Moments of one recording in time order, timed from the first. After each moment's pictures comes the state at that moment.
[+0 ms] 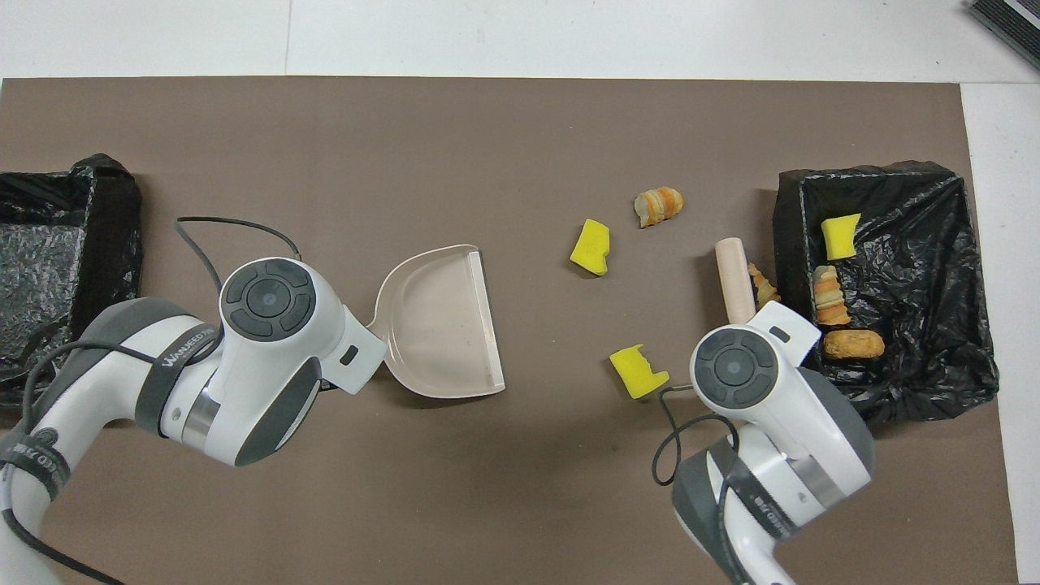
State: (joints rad) left arm -0.33 0.06 -0.10 -2.14 0.18 2.11 0.92; right arm 0.20 -0.04 0.17 -2.33 -0.40 2.04 0.53
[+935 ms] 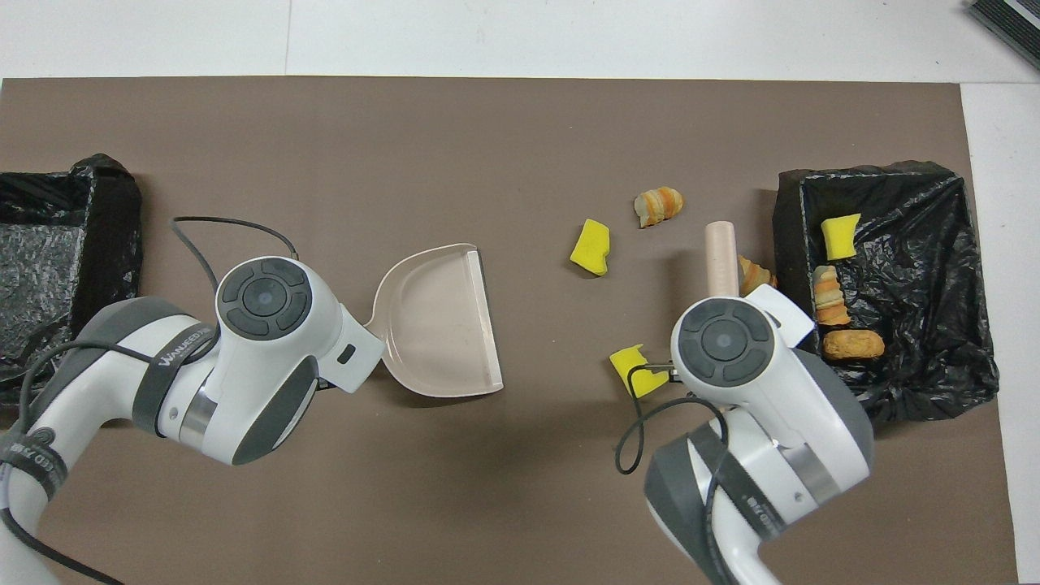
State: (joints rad) left arm -0.33 0.06 -0.09 -2.14 0.18 2.11 0.92; right arm 0.21 -0.03 0.16 -2.16 -0.33 1.89 0.59
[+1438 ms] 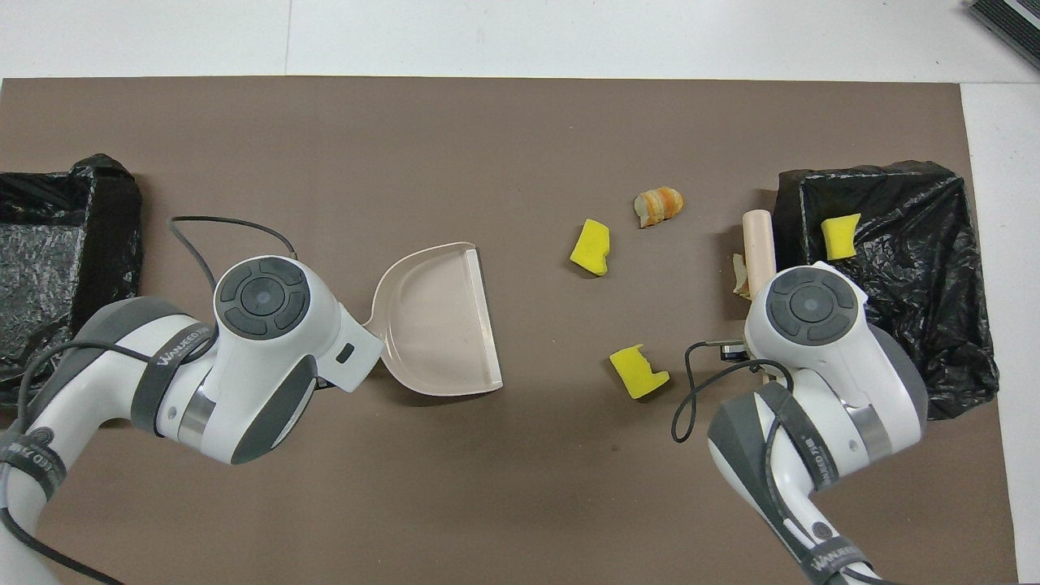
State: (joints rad) left arm -0.33 0.06 -0.09 -2.14 0.18 2.12 0.92; right arm 0.06 0.02 0.16 -2.23 -0.34 2.06 0.45
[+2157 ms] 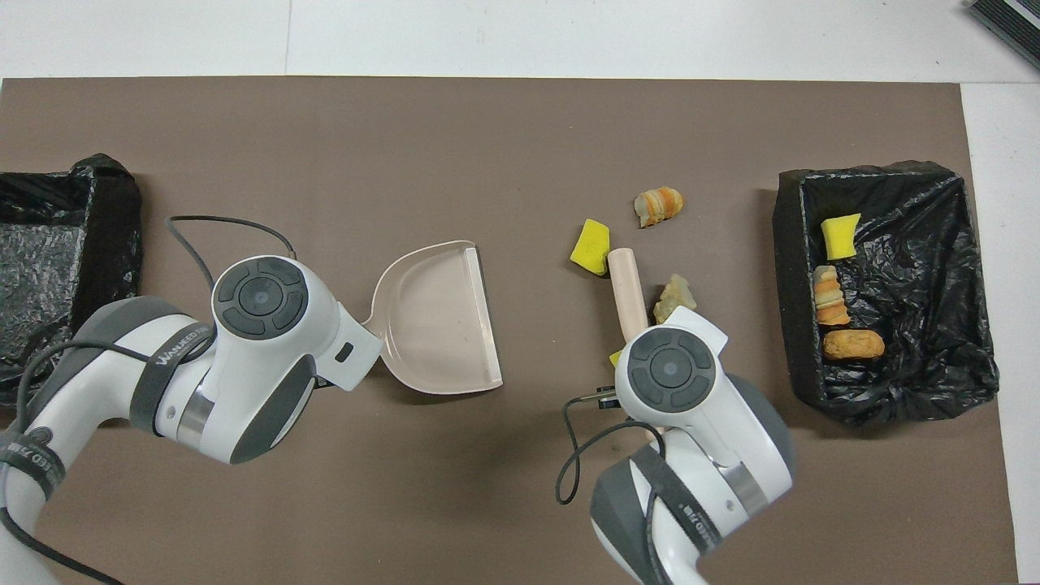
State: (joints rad) left arm -0.33 0.06 -0.09 -2.14 0.18 2.12 0.92; right arm 0.34 0.02 0.19 -2.21 -0.13 2.07 0.49
